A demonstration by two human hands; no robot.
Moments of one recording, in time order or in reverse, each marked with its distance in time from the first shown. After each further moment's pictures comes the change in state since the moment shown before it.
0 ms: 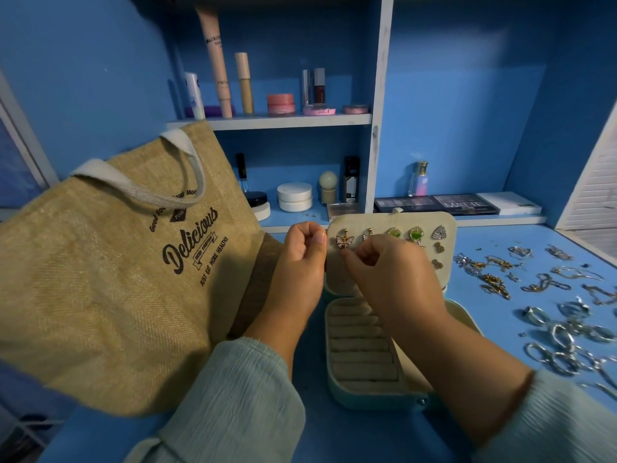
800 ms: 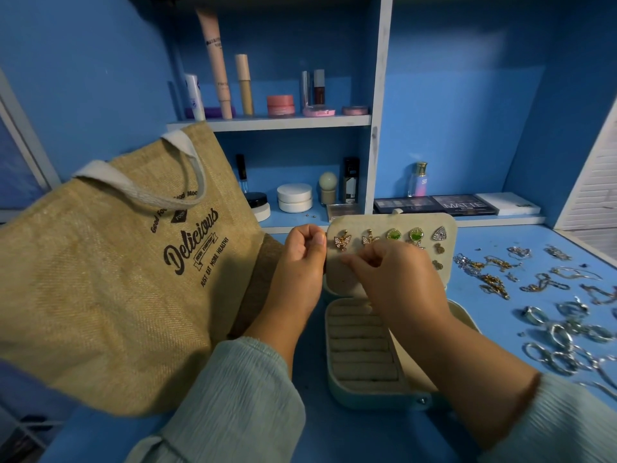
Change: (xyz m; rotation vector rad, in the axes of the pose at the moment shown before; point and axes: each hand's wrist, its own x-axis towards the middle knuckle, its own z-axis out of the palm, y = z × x) left_hand 0.001 -0.003 0.000 -0.028 -0.008 -0.026; right_hand -0.001 -0.002 -0.006 -0.023 -0.066 0.061
